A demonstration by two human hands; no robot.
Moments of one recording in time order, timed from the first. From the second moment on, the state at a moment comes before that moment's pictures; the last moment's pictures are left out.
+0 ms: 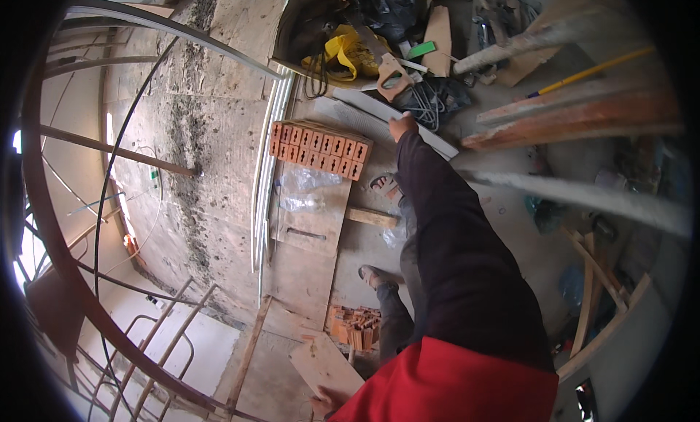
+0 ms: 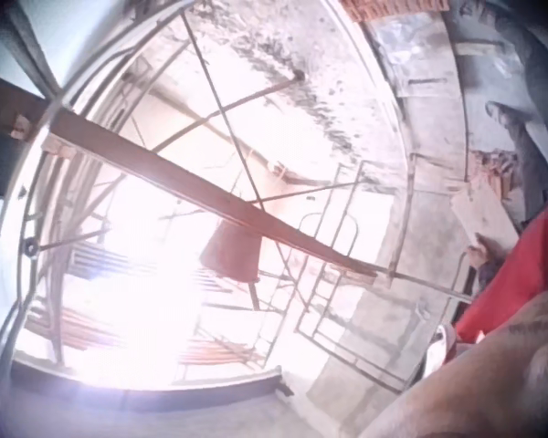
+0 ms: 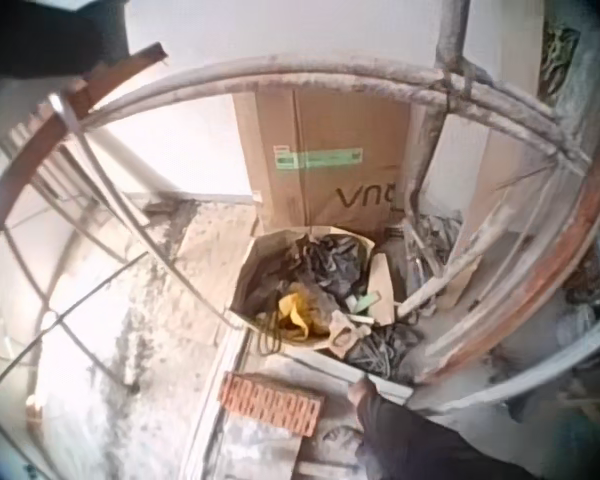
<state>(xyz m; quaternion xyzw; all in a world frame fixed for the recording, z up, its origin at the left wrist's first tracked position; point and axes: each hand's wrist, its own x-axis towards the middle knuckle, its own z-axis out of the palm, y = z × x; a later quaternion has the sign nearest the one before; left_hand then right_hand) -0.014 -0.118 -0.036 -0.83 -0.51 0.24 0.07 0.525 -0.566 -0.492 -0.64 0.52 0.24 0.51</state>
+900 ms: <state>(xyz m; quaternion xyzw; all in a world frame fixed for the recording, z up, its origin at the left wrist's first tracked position) -0.021 -0.176 -0.075 -0.80 -0.59 0.07 0.00 0.421 -0.537 -0.244 -0.82 0.26 0.09 0.50</state>
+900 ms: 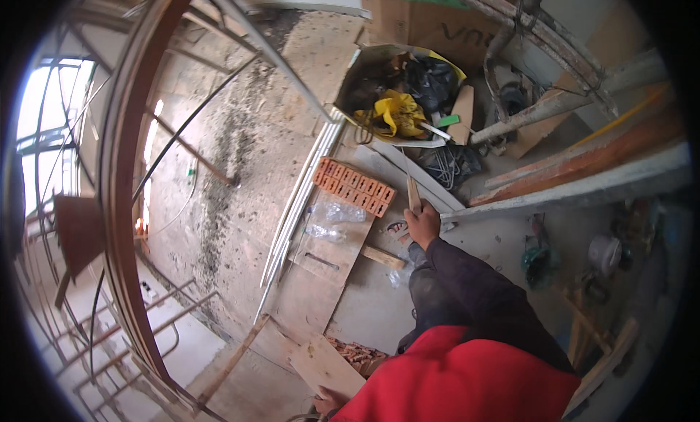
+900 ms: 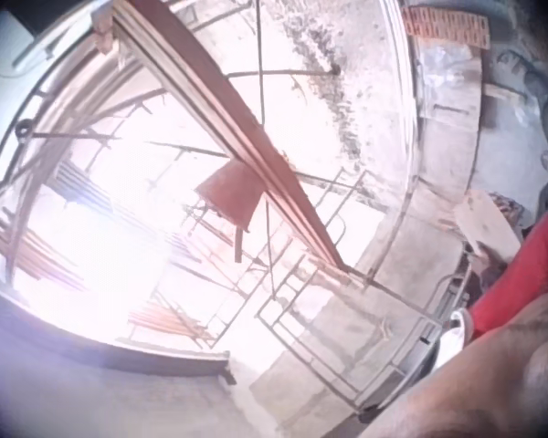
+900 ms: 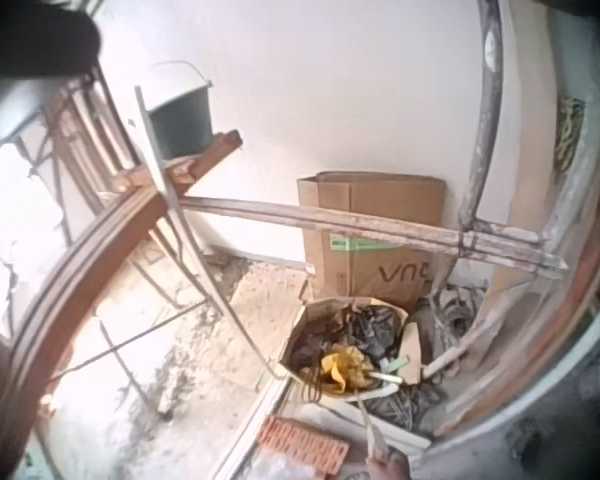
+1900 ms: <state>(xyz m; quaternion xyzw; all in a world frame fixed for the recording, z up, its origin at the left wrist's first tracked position) -0.527 -0.528 0.014 0.00 -0.80 -0.54 0.28 0.105 -0.306 -0.212 -0.59 -0.79 0.14 0.01</state>
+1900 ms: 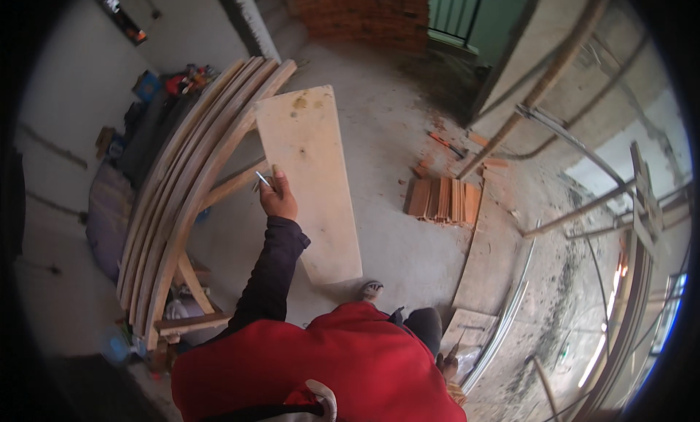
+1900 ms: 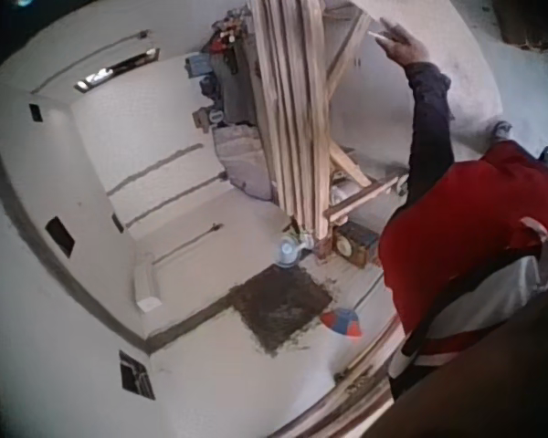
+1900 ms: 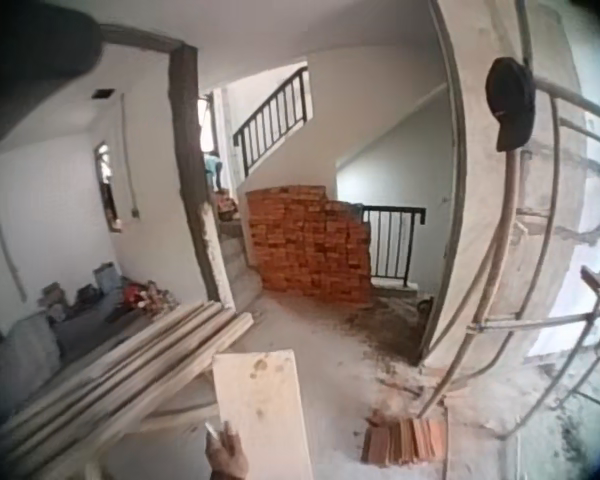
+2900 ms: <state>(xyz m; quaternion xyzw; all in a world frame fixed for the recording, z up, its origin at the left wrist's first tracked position) -0.862 -0.579 0.083 -0.02 -0.98 -0.16 0.11 -0.352 -0.020 -0.259 -0.44 -0.82 0.33 -0.17</state>
